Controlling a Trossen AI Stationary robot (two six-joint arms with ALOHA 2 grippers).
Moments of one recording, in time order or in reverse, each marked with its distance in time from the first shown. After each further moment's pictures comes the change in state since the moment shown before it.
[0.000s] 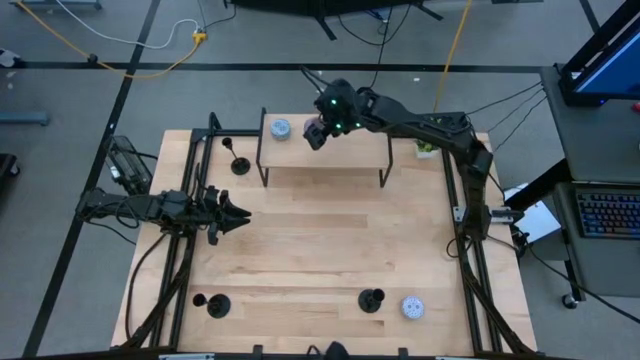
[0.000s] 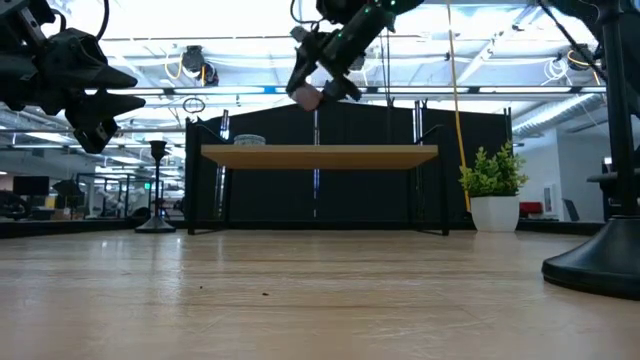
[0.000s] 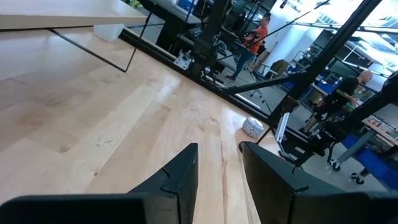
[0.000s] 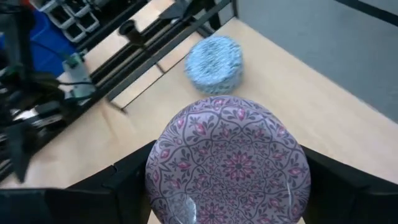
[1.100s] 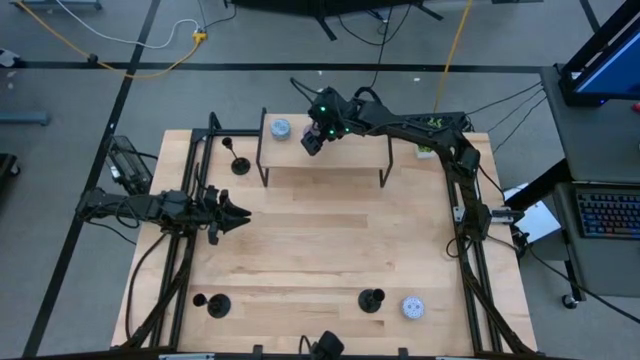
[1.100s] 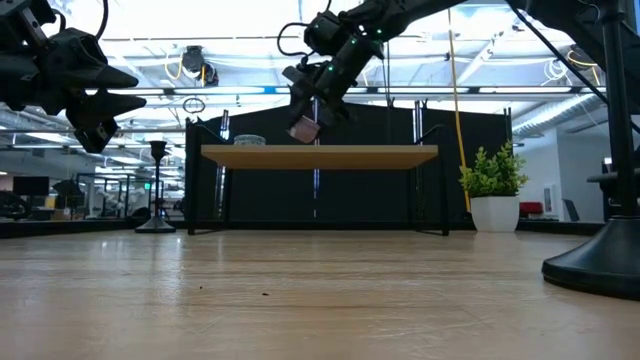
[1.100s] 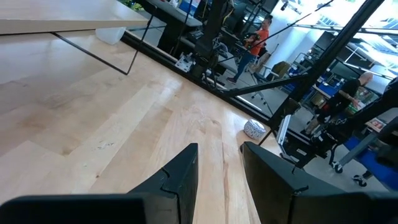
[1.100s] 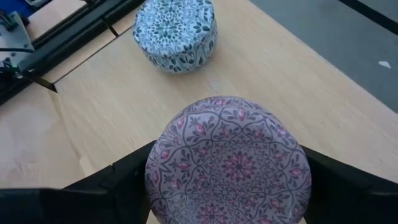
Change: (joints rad) left arm 0.000 0.000 -0.001 0.012 -0.011 0.007; right arm -0.014 0.099 -0.016 0.024 0.047 -0.102
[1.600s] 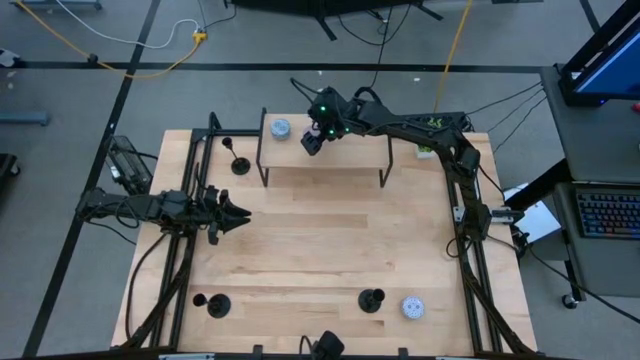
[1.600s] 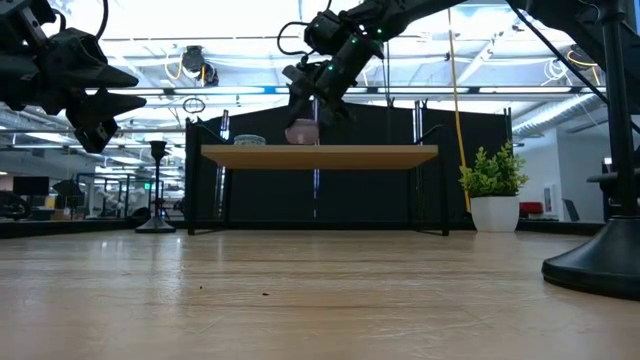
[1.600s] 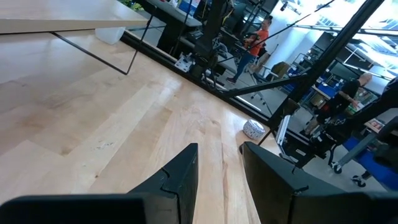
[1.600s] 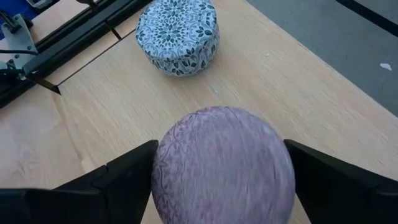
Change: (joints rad) left arm 0.000 0.000 0.000 0.001 0.002 -0.004; right arm 0.000 0.000 0.000 0.004 -0.003 0.000
